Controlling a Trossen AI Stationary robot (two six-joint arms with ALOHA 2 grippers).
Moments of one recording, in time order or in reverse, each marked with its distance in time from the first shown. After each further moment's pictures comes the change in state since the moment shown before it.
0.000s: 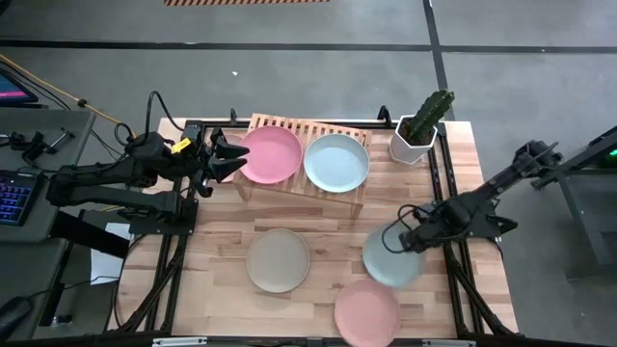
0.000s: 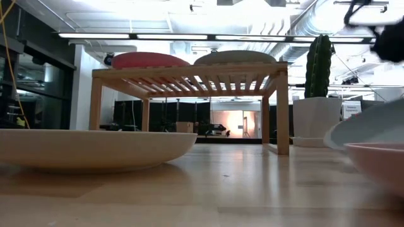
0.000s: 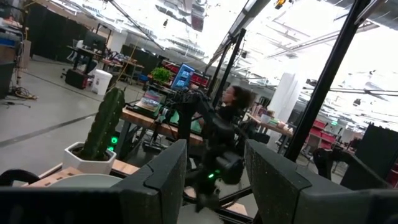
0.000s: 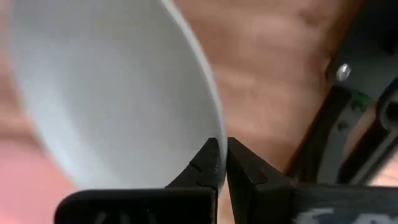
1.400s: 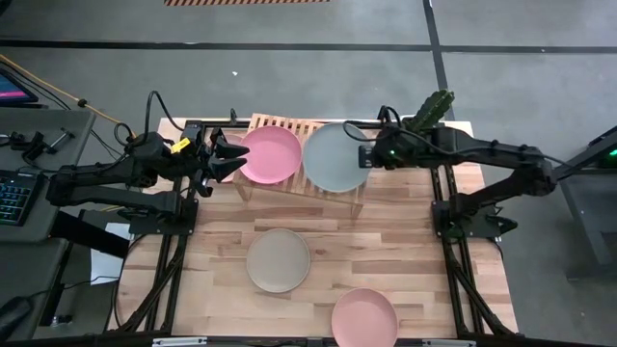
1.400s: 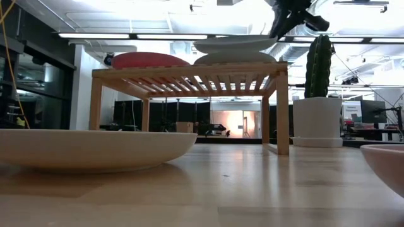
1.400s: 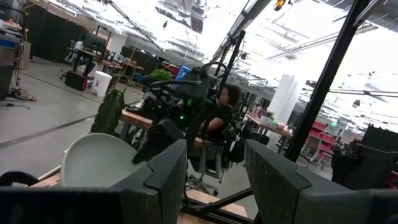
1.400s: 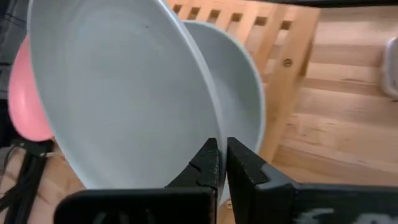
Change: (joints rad) left arm 0.000 0.000 0.000 0.007 0.000 0.001; right arm -0.713 0.203 0.601 0.118 0.414 -0.707
